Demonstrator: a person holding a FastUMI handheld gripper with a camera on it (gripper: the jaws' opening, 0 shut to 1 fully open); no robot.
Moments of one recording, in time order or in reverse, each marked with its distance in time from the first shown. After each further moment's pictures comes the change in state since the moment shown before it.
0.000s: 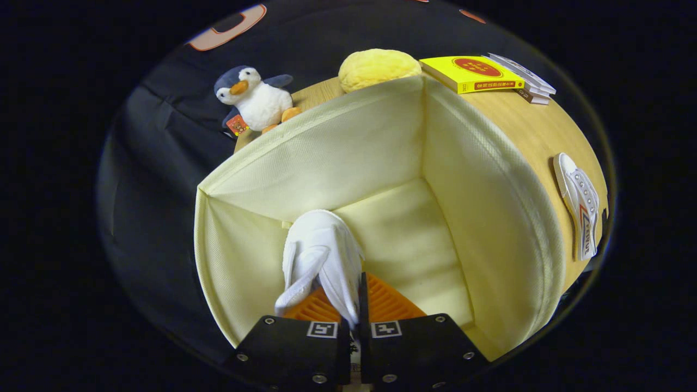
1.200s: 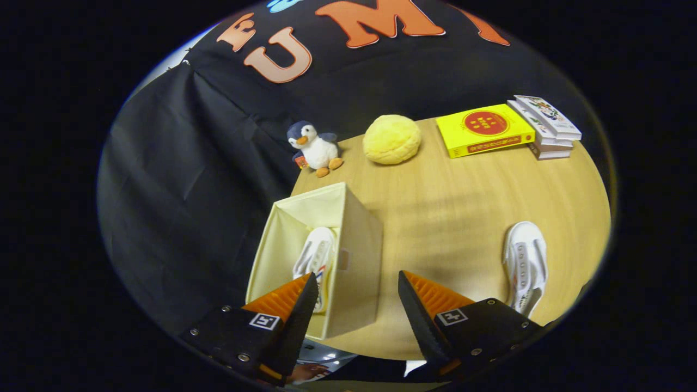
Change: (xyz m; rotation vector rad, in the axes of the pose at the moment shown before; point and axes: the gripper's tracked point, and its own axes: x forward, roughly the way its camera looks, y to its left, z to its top) arm -0.163 -0.174 0.059 -0.264 -0.240 0.288
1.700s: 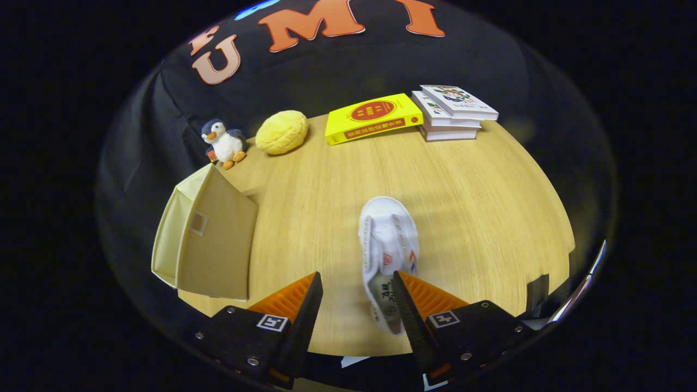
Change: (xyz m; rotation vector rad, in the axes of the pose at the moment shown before) arm -0.032 -0.197 -0.062 0.022 0.022 -0.323
